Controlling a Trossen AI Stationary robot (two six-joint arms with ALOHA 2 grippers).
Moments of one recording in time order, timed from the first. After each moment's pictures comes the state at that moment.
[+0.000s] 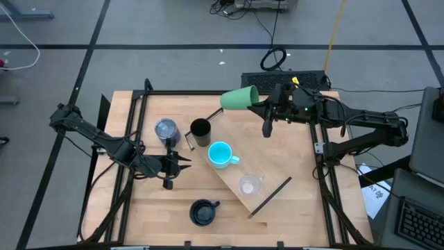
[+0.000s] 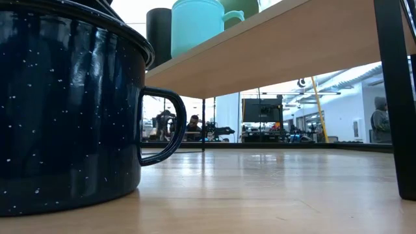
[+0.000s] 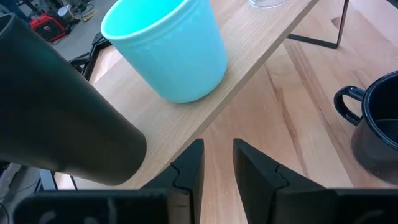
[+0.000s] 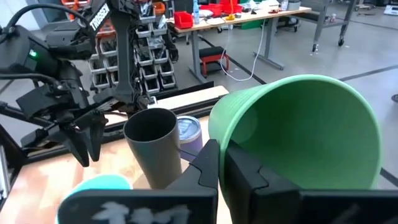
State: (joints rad) left arm -0.48 1.05 0.77 -0.36 -0.52 0.04; right arm -0.11 1.15 1.23 -0.33 0.19 0.14
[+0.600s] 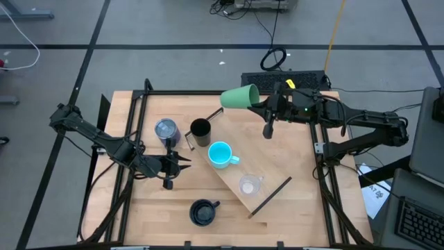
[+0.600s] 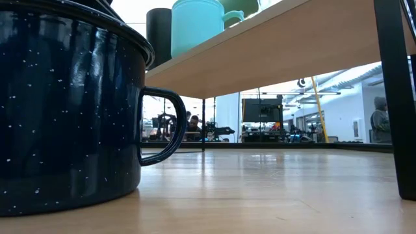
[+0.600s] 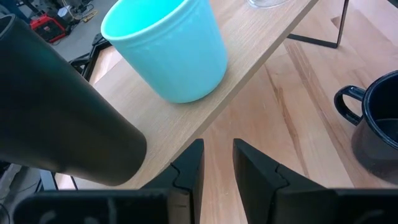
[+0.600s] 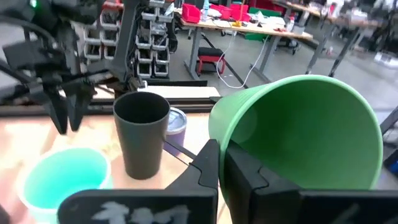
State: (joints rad) left arm -0.48 1.05 0.77 -0.36 -0.52 0.04; right arm -0.11 1.15 1.23 -0.34 0.19 -0.11
